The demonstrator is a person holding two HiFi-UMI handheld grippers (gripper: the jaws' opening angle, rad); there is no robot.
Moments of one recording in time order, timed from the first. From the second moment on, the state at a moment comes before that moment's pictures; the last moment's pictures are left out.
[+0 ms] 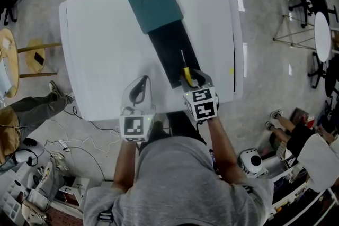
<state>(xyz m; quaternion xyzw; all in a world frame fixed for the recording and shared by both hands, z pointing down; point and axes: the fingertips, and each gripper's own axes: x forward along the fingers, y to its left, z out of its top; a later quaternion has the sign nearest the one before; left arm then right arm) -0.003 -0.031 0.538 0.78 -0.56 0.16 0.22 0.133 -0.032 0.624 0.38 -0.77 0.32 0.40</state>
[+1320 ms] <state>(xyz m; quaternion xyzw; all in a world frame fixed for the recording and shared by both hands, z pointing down) -0.013 -0.028 0.540 0.77 -0.58 0.16 0.22 0.133 -0.034 0.636 0.39 -0.75 0.34 0.42</state>
